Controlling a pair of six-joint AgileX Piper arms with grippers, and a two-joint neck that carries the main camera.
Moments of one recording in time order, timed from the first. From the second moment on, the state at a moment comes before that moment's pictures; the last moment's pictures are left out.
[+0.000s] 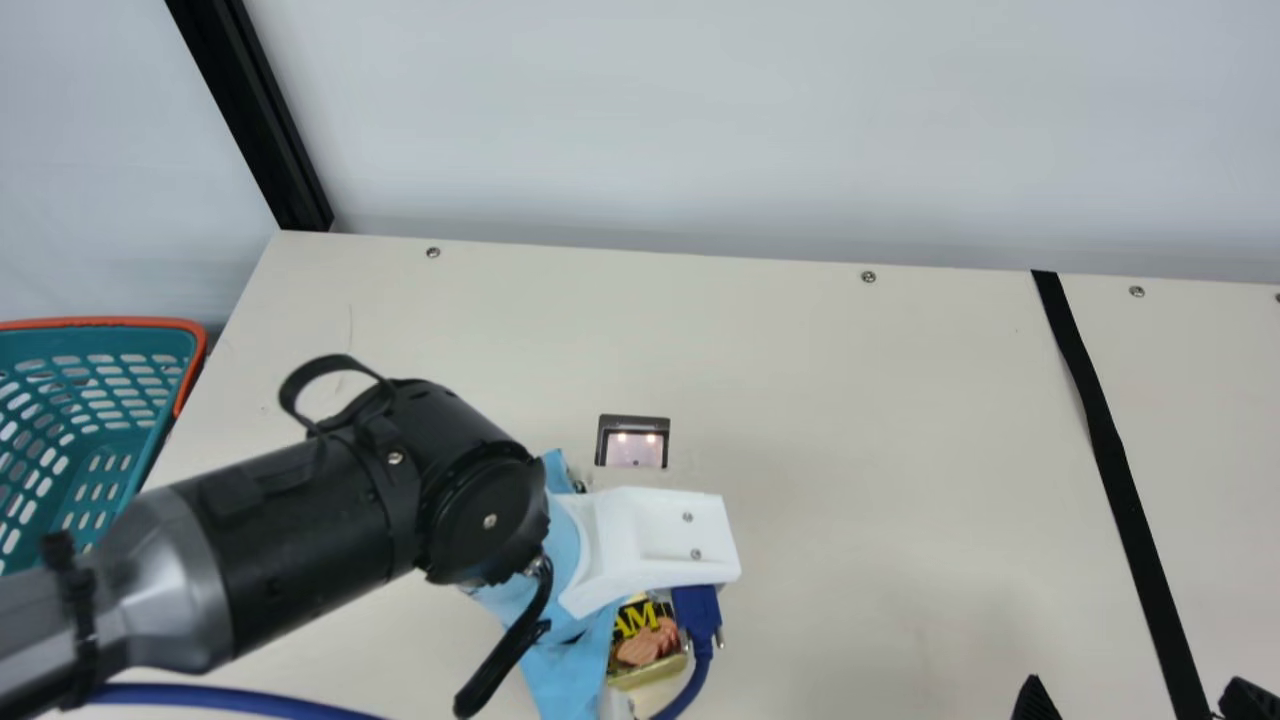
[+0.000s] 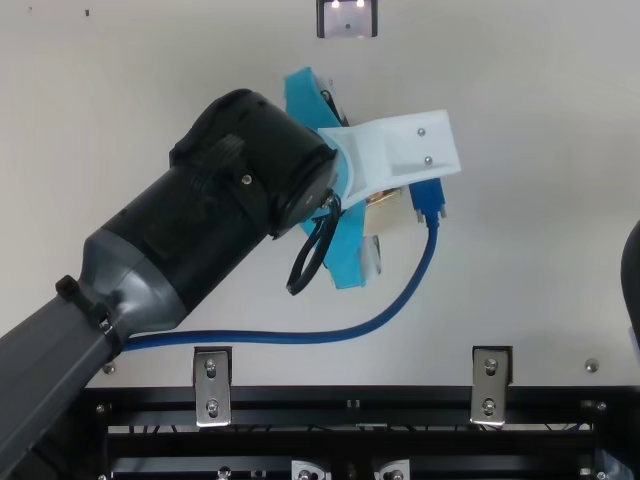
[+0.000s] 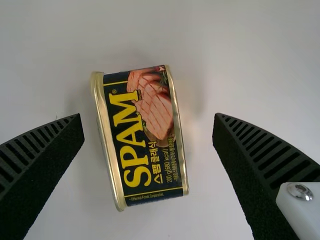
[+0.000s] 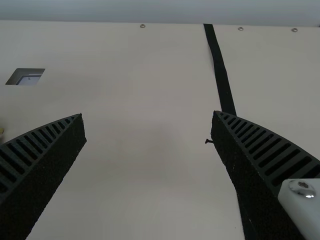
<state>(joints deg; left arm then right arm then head) -46.2 101.7 -71.1 -11.8 53.6 38.2 -4.0 13.5 -20.2 4.9 38.2 -6.5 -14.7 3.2</state>
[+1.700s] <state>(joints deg) -11.1 47.8 -35.6 1.7 30.5 1.4 2.7 46.4 -45.5 0.3 30.9 -16.9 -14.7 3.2</state>
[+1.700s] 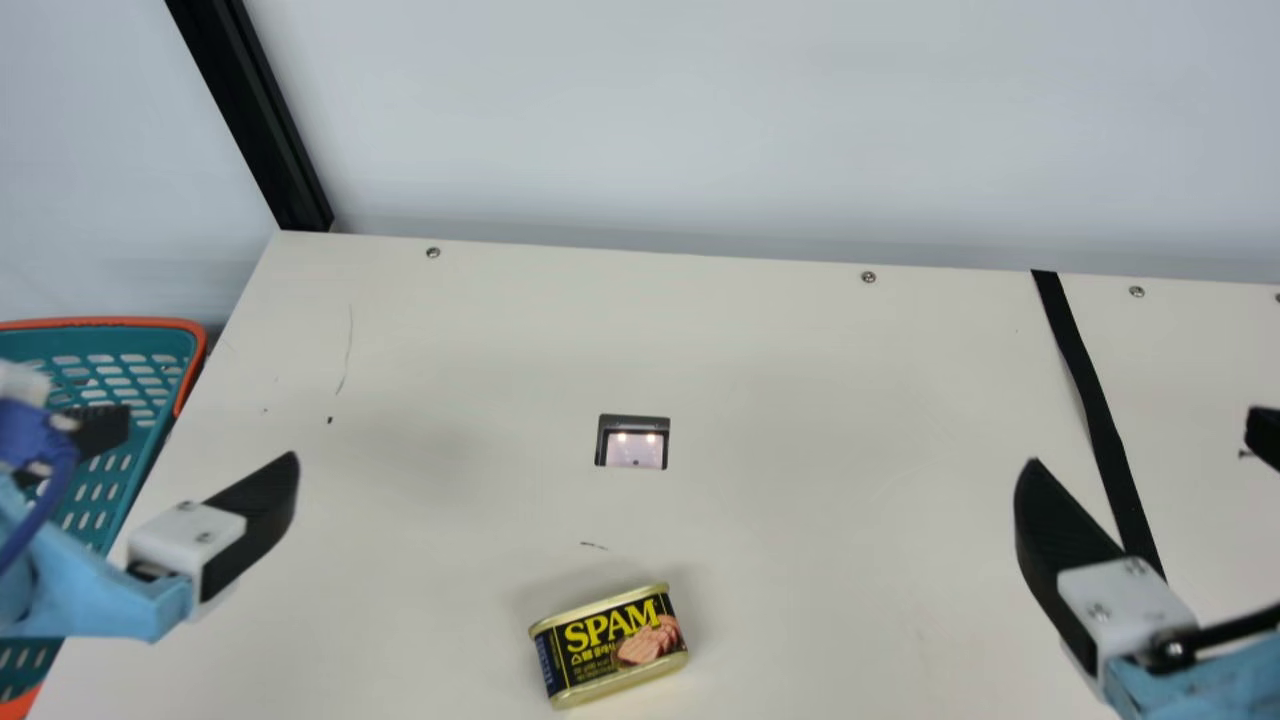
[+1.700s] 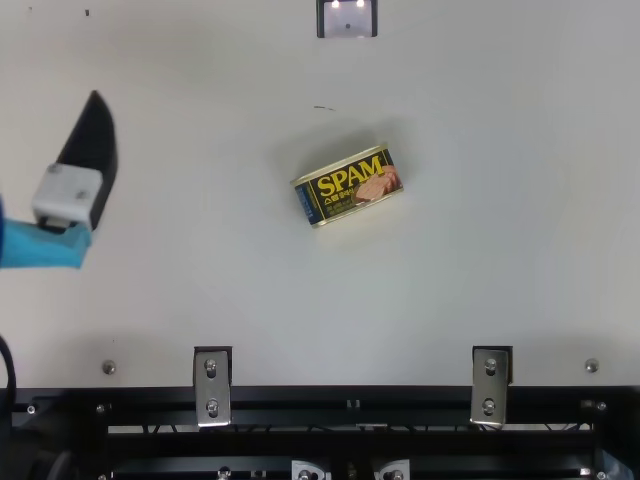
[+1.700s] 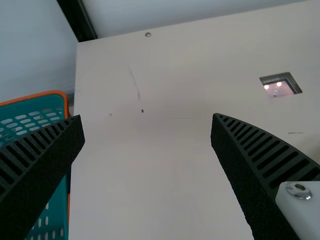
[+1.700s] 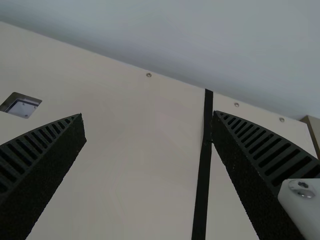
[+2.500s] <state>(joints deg) -9.4 44.1 -33.6 2.0 30.4 0.6 -13.1 78.4 -62.4 25.7 43.4 -62.3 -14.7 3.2</state>
